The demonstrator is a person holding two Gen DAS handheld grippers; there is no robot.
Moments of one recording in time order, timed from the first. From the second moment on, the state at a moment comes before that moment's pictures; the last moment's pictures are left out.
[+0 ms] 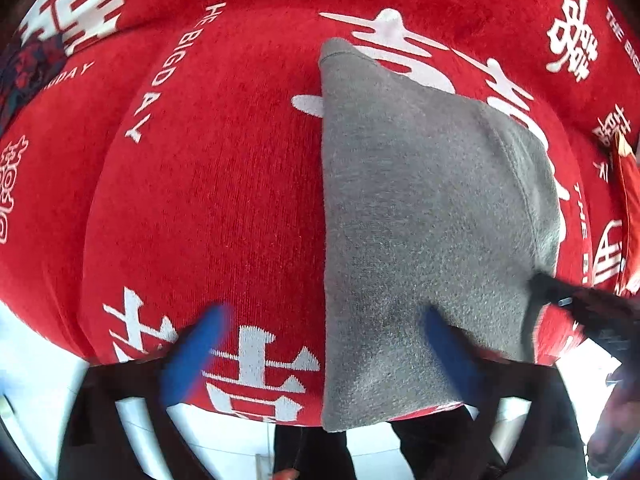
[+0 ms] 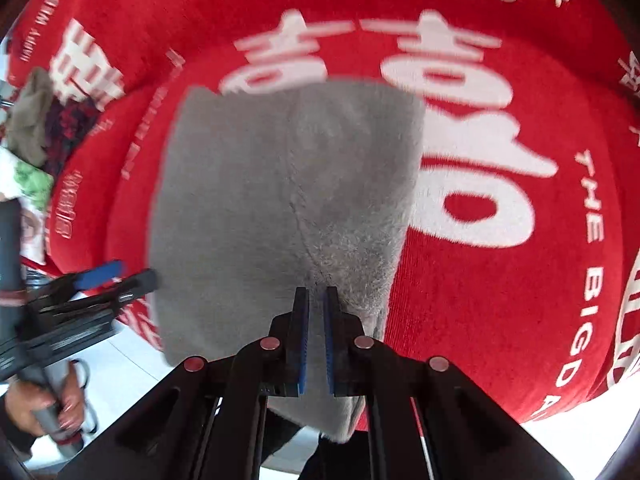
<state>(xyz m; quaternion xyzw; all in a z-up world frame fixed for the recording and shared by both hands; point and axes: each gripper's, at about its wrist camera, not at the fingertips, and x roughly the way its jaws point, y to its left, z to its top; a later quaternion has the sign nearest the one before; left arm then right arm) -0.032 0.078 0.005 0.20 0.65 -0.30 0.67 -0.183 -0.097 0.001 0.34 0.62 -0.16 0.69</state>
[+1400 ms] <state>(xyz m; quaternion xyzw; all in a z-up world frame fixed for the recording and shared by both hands) -0.045 0.074 0.099 0.27 0.65 -0.26 0.67 -0.201 -0.087 0.106 0.32 0.64 -0.24 0.66</state>
